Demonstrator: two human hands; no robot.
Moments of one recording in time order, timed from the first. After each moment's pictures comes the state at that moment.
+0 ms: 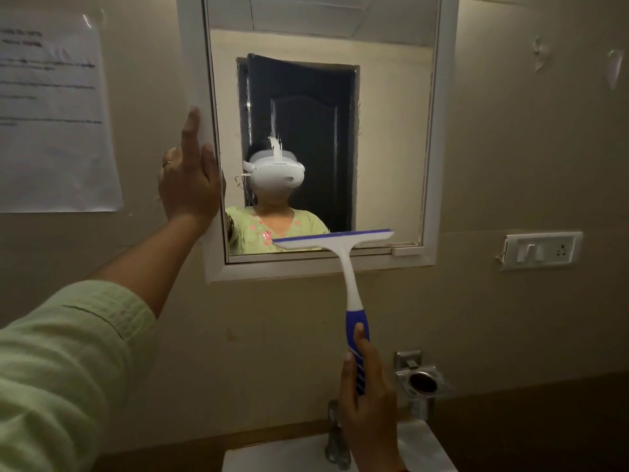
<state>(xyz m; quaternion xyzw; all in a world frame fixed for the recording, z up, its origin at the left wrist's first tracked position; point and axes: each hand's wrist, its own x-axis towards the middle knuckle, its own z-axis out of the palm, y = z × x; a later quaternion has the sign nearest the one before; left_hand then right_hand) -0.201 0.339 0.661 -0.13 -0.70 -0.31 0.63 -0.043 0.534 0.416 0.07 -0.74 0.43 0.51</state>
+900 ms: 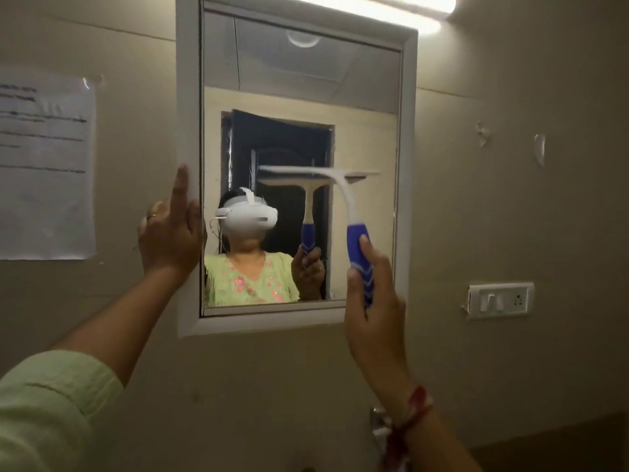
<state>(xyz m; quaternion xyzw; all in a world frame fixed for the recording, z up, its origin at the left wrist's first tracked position) -0.192 0.338 0.664 -0.12 -0.72 -0.27 0.62 -0.042 0.566 0.587 0.17 -0.69 0.38 0.59</state>
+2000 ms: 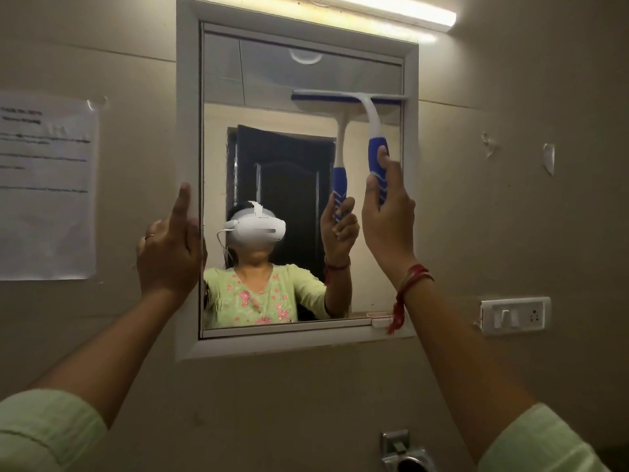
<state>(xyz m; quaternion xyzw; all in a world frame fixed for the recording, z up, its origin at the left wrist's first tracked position) -0.189 0.342 0.665 -0.13 -0.71 -0.26 0.64 -0.122 0.610 0.719 0.15 -0.61 0.32 0.71</state>
